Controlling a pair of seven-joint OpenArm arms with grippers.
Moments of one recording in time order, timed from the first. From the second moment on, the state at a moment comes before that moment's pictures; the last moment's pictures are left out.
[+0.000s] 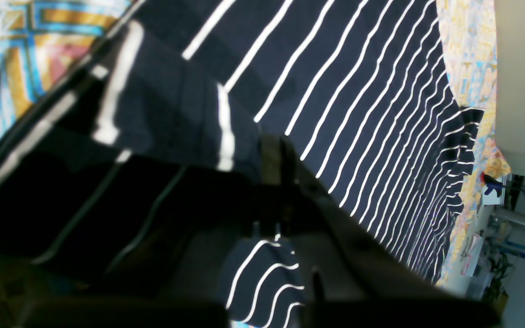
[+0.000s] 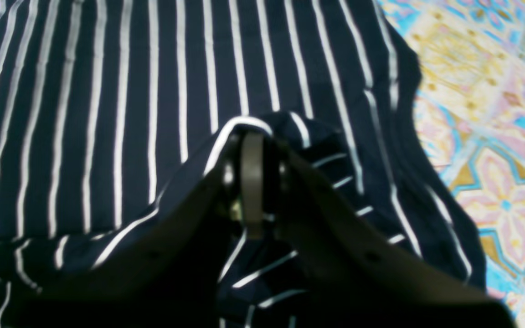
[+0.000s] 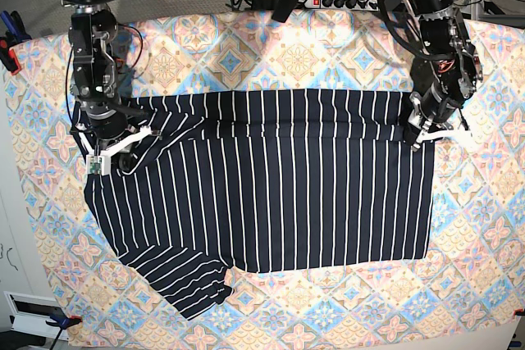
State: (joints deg) left arm 4.0 -8.4 -29.5 76.2 -50.8 -0.3 43.4; right arm -8.5 16.5 2.6 84.7 18.7 1.7 -19.2
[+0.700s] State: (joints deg) left arm 17.1 -8.5 -29.6 87.6 -54.5 -0.3 42.7; right arm -25.5 16.8 10.9 95.0 18.7 1.4 -19.5
